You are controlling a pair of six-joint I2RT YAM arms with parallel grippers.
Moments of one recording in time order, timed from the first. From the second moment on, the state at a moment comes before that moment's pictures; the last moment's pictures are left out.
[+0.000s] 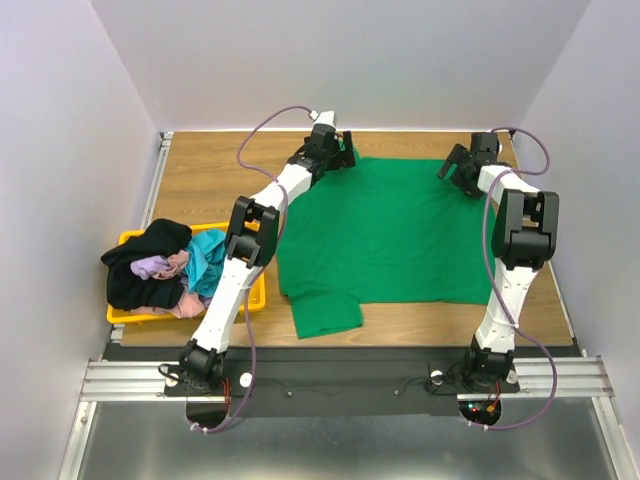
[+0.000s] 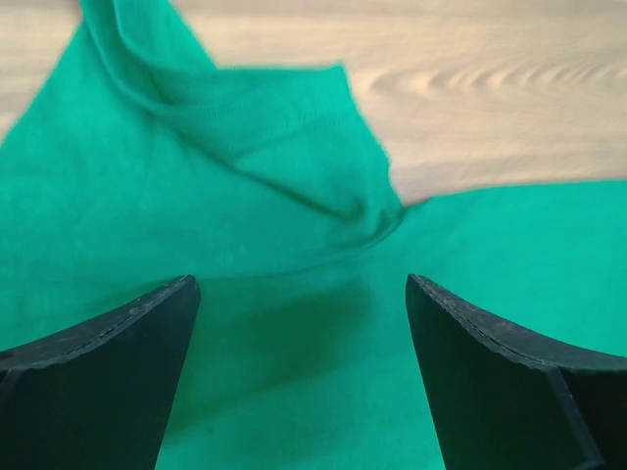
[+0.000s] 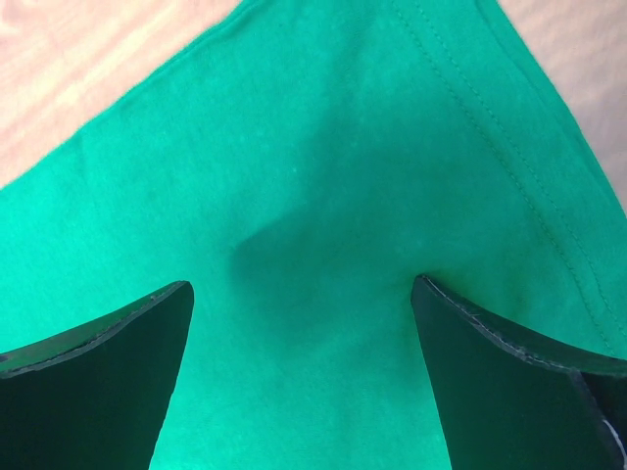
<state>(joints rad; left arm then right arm) -0.47 2.65 2.33 -0.17 -0.05 -0.44 -0.10 2.17 1.60 -0.25 0.08 0.47</state>
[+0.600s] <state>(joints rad) -0.40 2.65 2.34 -0.09 0.08 -0.53 -0.13 2.09 1.57 -0.34 -0.02 0.42</state>
